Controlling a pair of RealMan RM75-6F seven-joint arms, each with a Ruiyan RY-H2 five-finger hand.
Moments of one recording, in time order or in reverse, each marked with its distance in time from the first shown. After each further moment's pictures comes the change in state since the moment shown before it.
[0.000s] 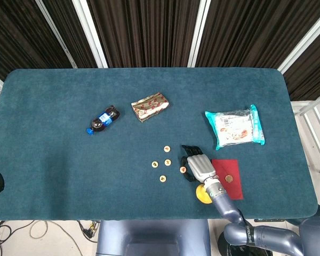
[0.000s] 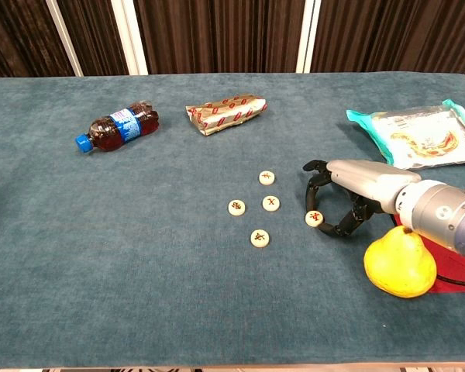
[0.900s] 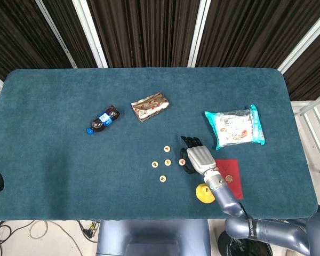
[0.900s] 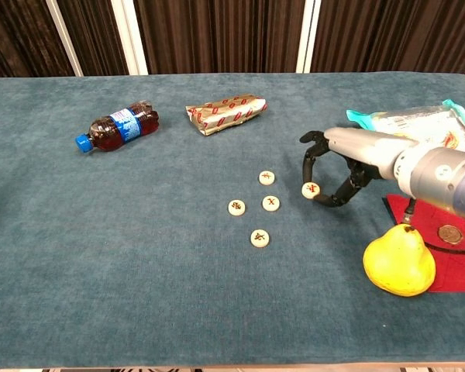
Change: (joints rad) left arm 0.002 -0.002 -0.002 -0.001 0.004 0.007 -0.004; right arm 0.059 0.077 0.076 -0.070 0.063 -0.038 -0.030
